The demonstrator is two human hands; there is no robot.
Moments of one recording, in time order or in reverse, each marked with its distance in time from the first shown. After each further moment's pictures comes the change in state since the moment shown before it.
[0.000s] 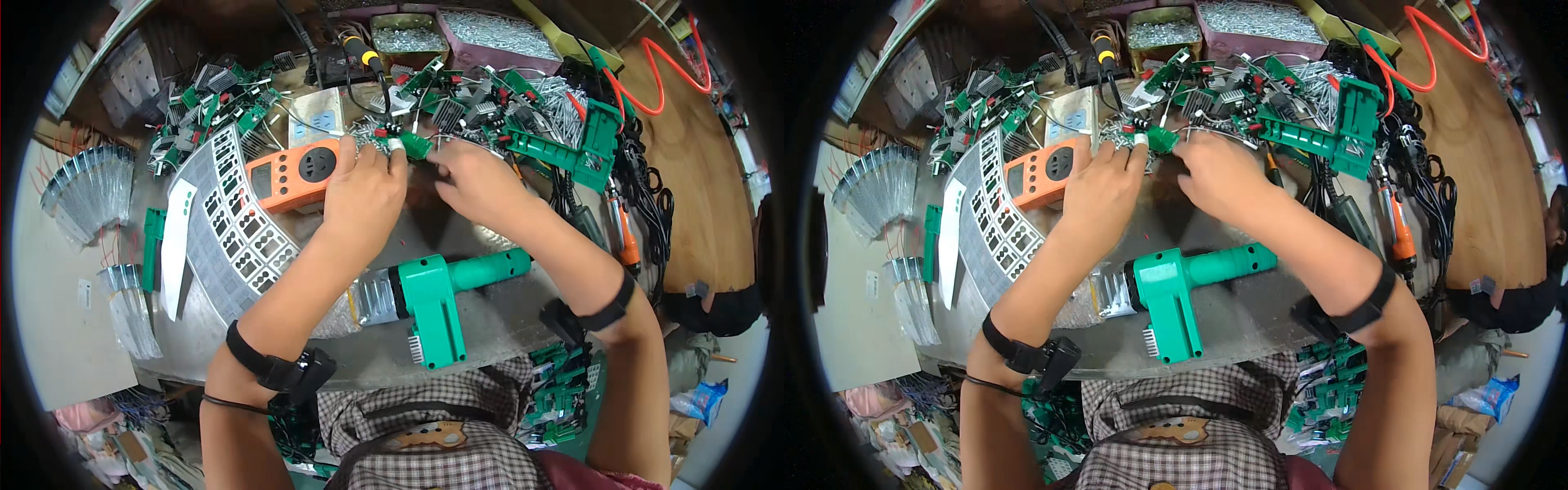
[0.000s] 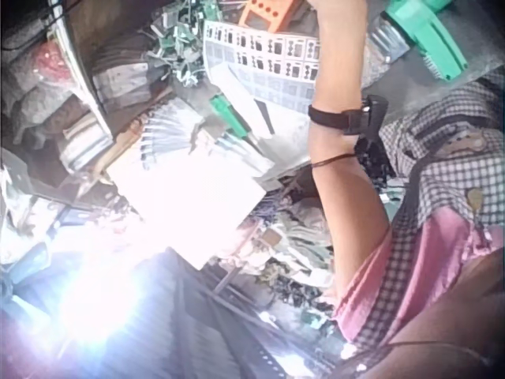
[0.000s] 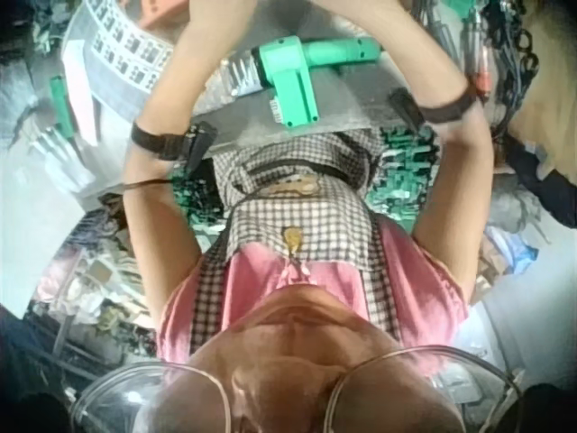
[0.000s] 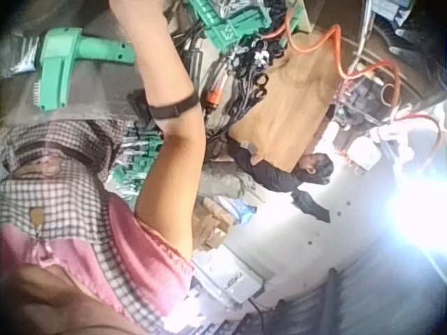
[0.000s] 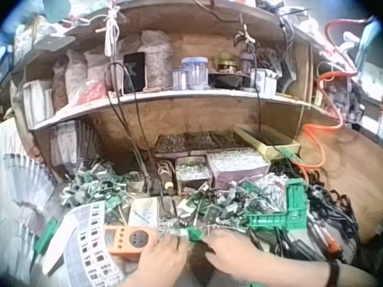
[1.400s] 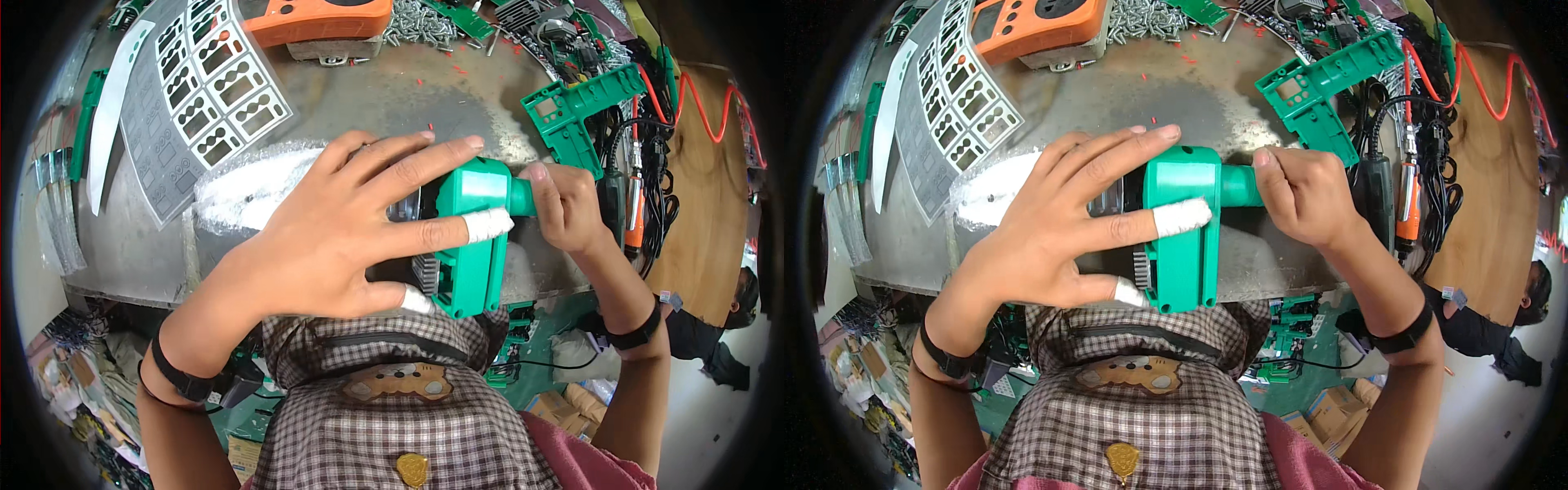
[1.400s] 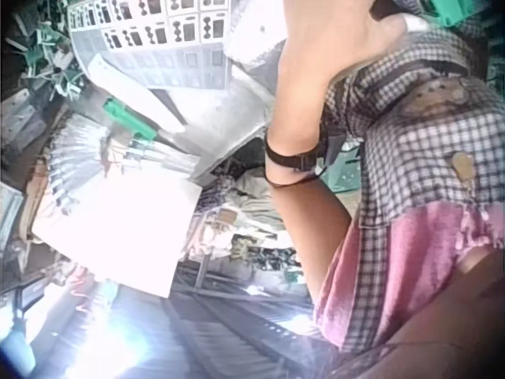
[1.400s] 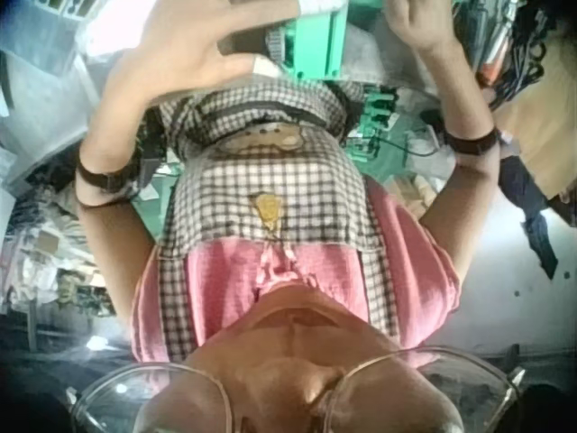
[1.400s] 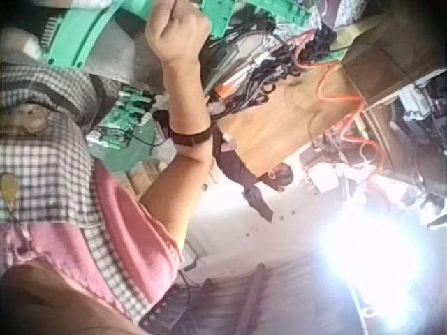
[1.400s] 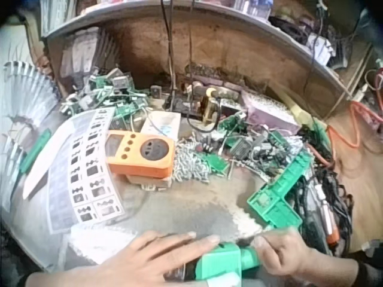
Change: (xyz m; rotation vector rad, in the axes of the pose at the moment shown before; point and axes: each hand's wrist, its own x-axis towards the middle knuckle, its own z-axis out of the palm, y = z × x) left_hand -0.119 0.010 -0.053 -1.046 -0.060 0.176; right_hand -0.103 -0.009 -0.002 -0.056 -0.049 -0.058
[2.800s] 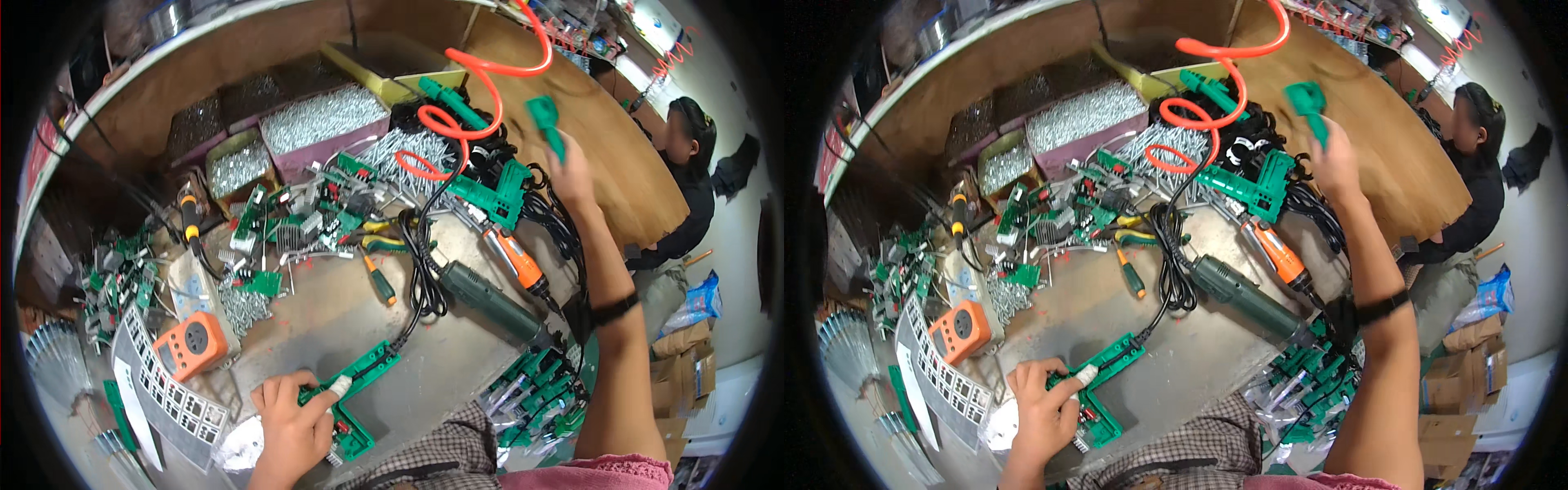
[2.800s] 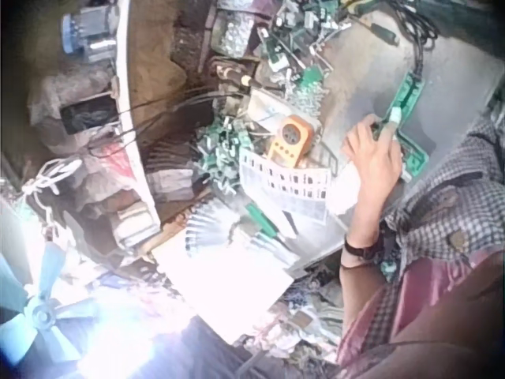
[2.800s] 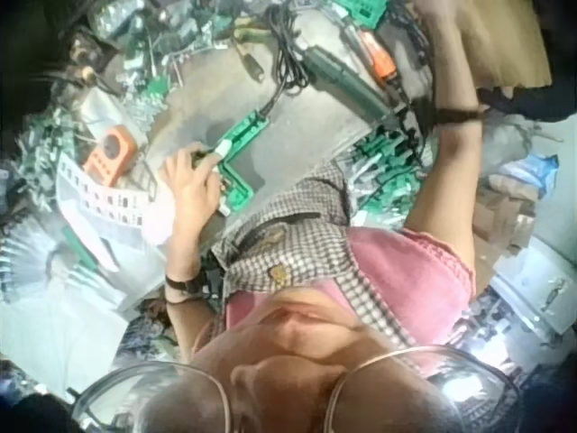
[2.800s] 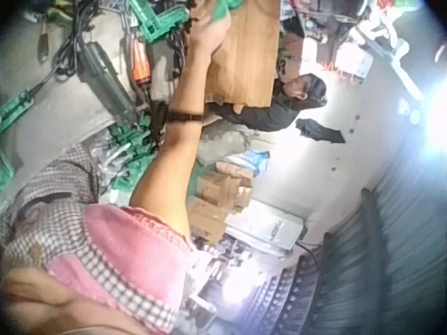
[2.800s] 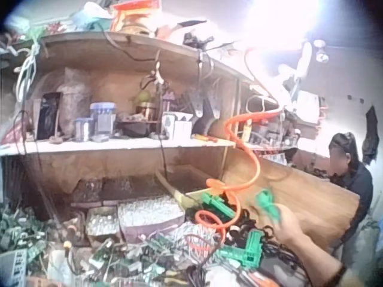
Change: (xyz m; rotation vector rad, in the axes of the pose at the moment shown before) left_hand 0.066 0.029 0.016 0.134 0.029 -0.208; right_hand -0.135 0.247 -0.193 -0.702 1.010 0.452
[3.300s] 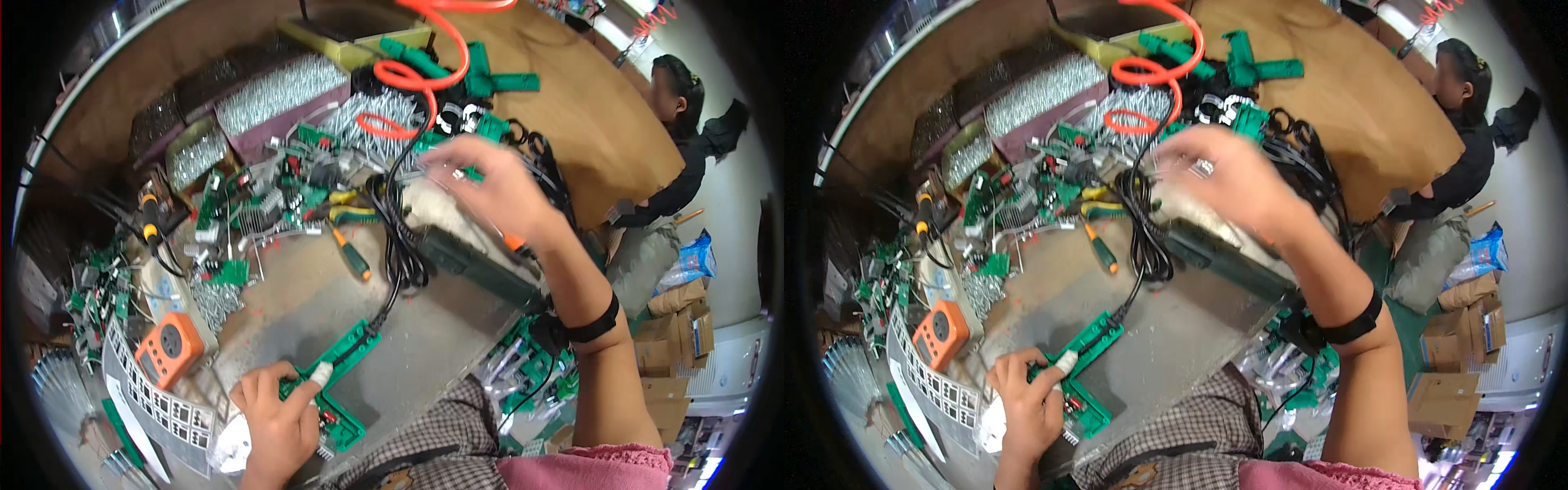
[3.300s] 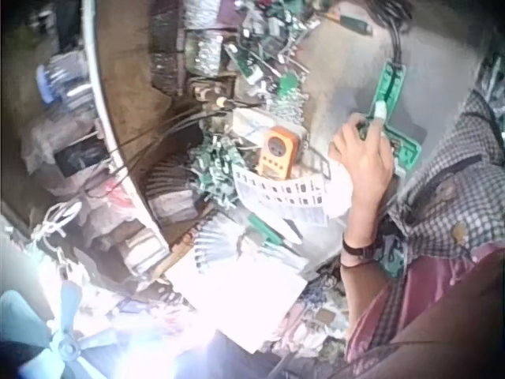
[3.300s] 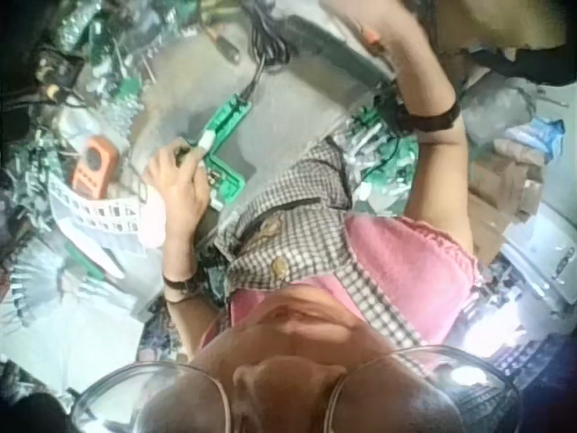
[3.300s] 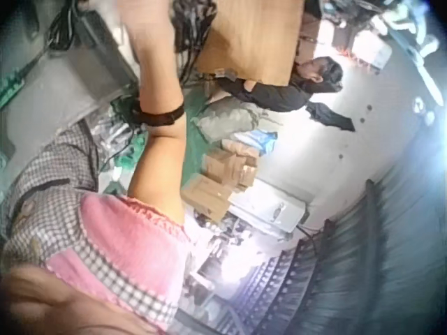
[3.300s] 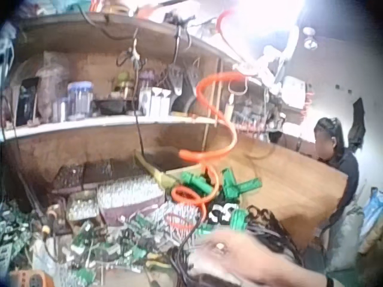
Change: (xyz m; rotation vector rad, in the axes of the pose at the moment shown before) left_hand 0.007 -0.003 -0.001 0.064 -0.013 0.014; right_hand -0.016 -0.192 -0.049 0.780 -0.649 0.177
